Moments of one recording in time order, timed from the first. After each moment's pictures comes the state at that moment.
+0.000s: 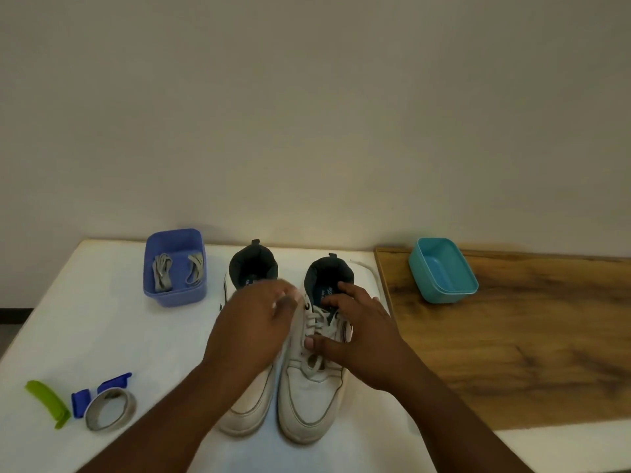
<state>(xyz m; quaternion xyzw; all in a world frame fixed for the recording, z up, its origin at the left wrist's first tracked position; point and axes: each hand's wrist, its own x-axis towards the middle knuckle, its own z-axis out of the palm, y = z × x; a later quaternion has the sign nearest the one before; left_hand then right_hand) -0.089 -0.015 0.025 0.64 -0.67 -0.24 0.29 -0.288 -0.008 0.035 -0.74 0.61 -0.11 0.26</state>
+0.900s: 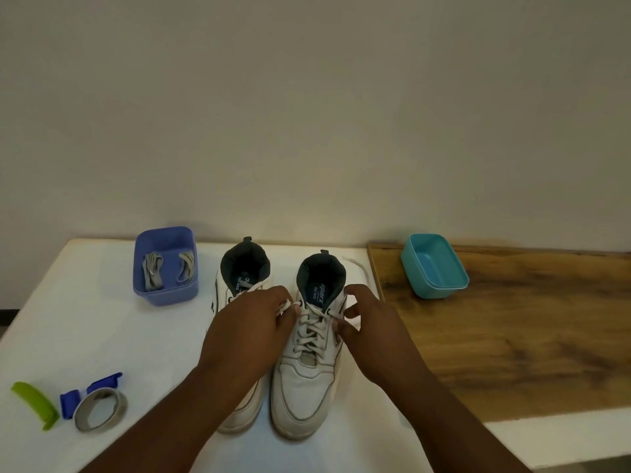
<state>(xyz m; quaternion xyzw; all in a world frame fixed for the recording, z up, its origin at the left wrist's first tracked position) -0.091 -0.010 0.017 0.63 -0.72 -0.16 0.23 -0.299 -0.005 0.027 -0.68 0.67 -0.16 0.24</state>
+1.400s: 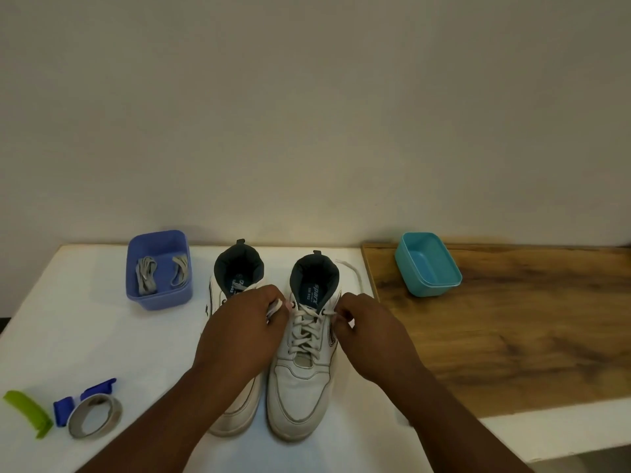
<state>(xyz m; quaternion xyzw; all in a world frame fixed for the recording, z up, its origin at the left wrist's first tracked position) -0.089 -0.013 0.010 0.62 -0.70 -0.21 0.28 -0.303 -0.004 0.025 -0.73 0.66 -0.12 0.15</state>
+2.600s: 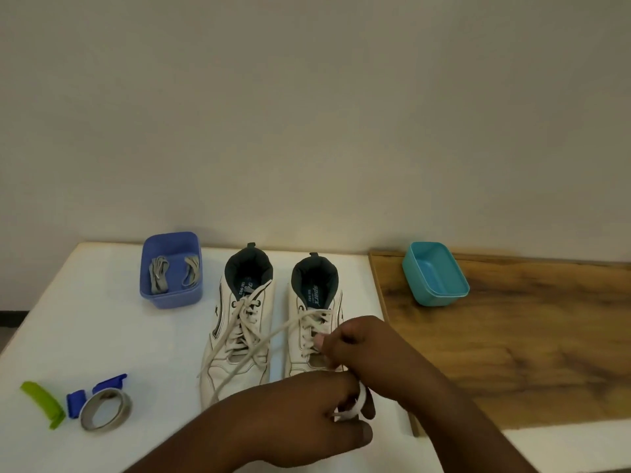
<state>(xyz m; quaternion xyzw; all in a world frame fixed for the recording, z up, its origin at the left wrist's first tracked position) -0.130 0.046 0.074 0.37 -0.75 -0.55 0.05 -0.292 0.011 0.068 -0.65 0.62 -0.12 0.43</state>
